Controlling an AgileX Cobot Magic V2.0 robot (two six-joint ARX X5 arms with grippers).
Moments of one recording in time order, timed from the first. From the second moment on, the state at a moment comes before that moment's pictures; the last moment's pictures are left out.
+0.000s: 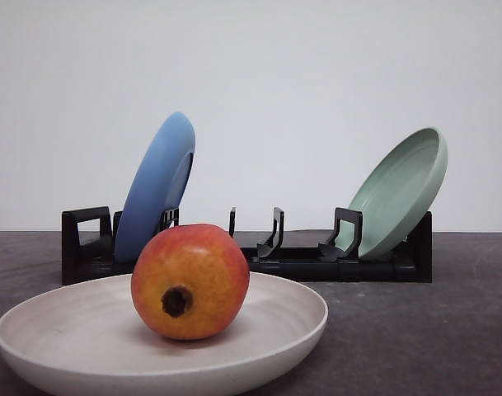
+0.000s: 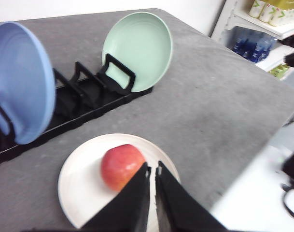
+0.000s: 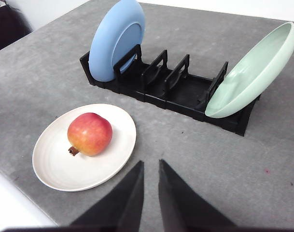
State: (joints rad) left_arx -1.20 0.39 0.81 -0.80 -0.34 -0.36; right_arx 0.80 0.26 0.79 -0.93 0.10 0.25
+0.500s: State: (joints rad) left_arx -0.28 0.18 0.36 -0.41 -0.10 -0.01; right_arx 0.80 0.26 0.79 -0.93 0.11 0.25
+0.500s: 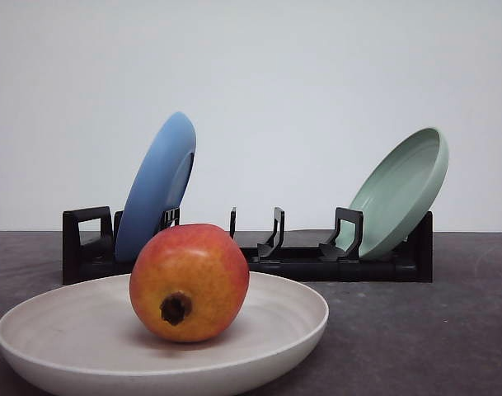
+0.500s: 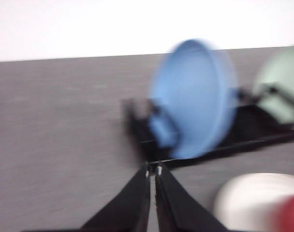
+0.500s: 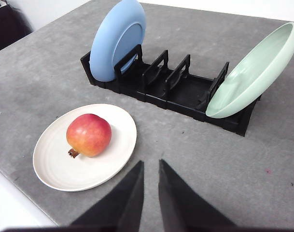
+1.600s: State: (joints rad) left_arx -0.07 0.00 0.02 -0.18 -0.08 0.00; right_arx 0.80 0.26 0.79 -0.93 0.11 0.25
